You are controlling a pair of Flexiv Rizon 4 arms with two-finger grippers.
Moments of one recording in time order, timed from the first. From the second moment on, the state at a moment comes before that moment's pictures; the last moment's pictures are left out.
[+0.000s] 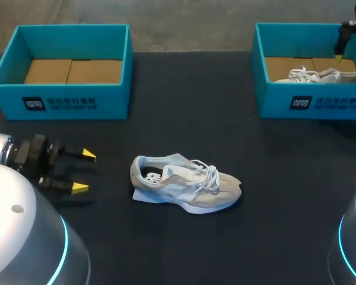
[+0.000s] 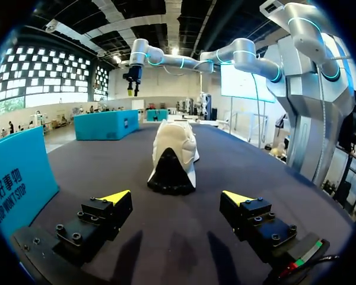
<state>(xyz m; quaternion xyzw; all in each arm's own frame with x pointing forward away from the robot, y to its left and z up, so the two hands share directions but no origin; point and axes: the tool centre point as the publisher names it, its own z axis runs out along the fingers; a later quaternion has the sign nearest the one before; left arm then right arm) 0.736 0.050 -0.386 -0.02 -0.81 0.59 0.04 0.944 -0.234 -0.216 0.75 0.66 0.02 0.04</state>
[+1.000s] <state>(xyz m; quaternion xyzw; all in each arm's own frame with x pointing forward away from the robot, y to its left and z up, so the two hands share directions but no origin) 0.760 -0.006 -0.402 -0.04 -0.79 0.61 0.06 0.944 -0.234 -0.216 0.75 0.66 0.02 0.04</state>
